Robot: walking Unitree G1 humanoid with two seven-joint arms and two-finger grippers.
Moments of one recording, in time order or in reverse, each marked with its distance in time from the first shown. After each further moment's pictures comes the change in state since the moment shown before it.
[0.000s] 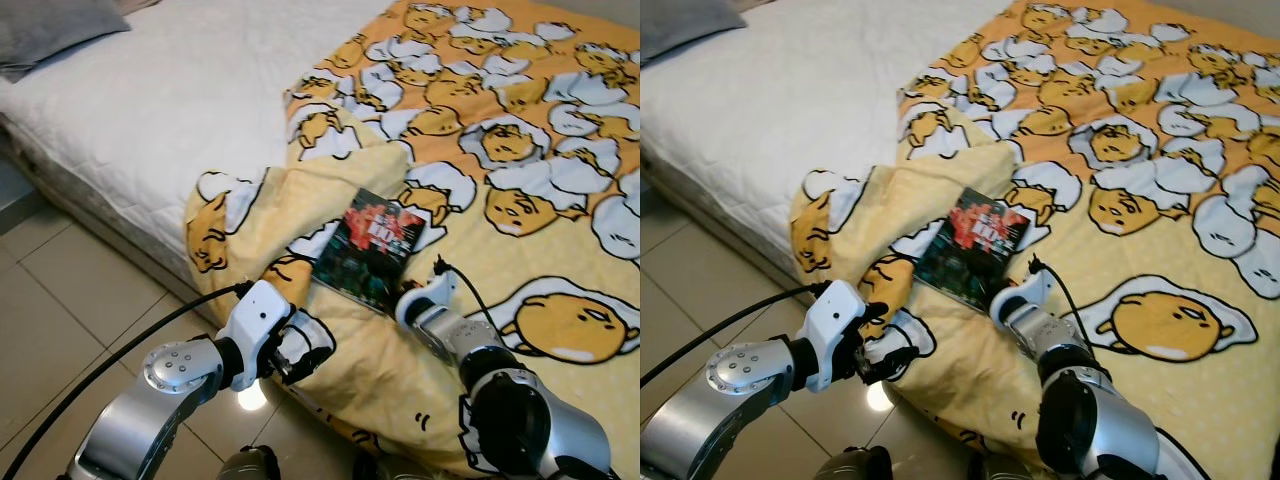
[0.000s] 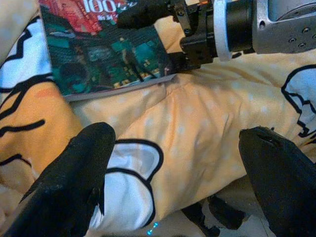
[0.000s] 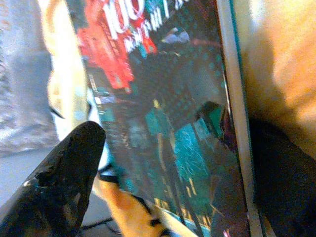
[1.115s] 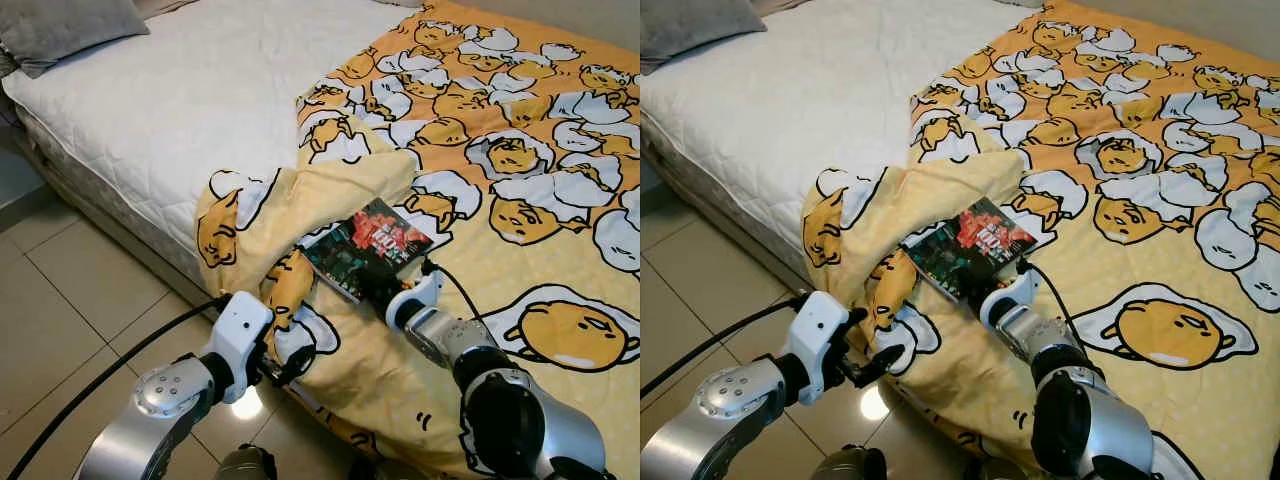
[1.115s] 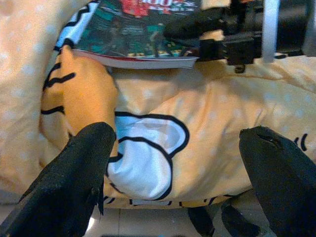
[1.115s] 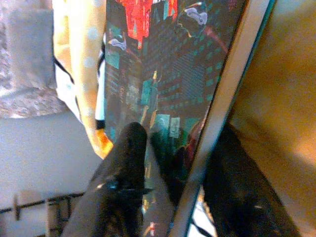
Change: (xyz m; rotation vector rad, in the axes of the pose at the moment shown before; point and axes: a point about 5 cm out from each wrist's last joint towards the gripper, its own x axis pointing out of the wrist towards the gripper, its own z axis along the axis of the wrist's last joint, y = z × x) left arm -0.010 0.001 -0.023 -0.087 -0.007 0.173; right arm -0.002 -0.006 -0.005 -0.088 0.069 -0.015
